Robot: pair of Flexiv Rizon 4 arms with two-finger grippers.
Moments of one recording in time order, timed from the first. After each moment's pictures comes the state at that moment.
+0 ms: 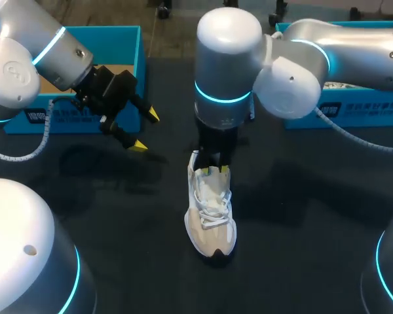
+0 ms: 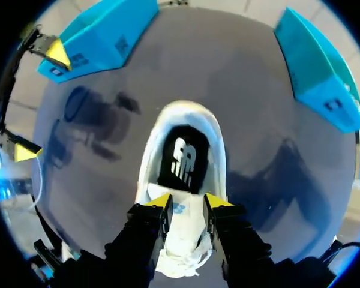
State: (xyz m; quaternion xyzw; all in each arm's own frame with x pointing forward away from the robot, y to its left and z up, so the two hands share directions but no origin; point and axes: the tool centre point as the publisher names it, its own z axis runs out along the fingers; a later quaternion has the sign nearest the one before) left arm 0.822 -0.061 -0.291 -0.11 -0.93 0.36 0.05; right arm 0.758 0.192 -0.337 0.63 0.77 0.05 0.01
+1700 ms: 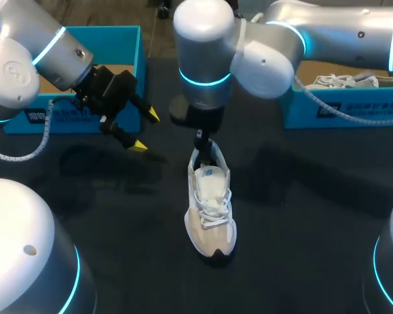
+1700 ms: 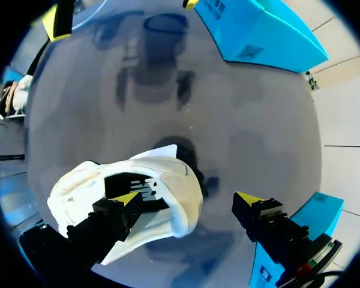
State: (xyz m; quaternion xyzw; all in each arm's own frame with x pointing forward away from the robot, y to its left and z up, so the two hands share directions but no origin) left arm 0.822 -0.062 -0.291 -0.11 -0.93 0.36 0.05; right arm 0.845 0.186 -0.354 0.12 0.99 -0.01 0.06
